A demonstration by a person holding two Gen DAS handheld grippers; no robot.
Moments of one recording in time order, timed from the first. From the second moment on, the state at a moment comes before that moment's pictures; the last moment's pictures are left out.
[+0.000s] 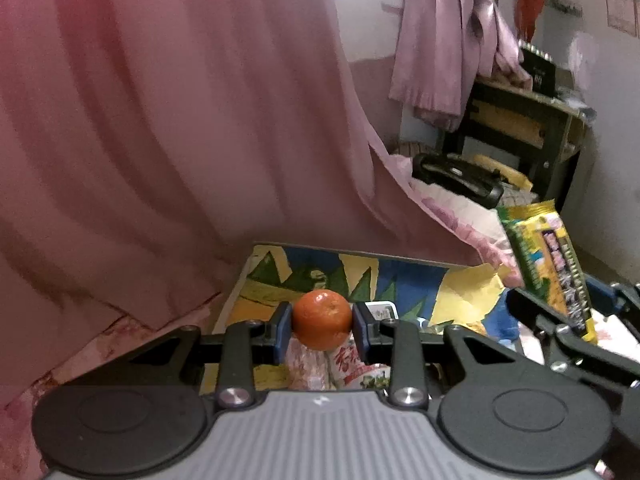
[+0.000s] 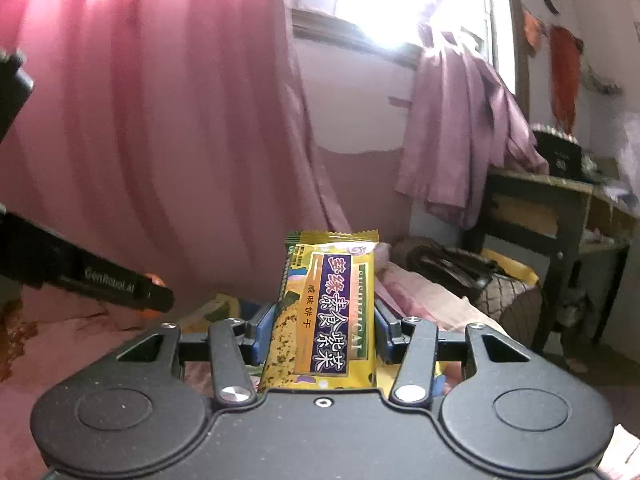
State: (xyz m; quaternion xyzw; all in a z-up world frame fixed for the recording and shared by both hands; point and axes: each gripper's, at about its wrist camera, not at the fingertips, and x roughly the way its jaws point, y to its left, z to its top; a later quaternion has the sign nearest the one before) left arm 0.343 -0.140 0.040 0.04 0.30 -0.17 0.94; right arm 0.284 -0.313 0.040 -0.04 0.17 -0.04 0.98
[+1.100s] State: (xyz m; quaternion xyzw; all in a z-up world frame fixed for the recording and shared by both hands) left arm 0.401 -0.180 -0.042 0.07 0.39 -0.14 0.91; right arm 0.361 -0.349 -0.040 0.08 0.35 -0.04 0.93
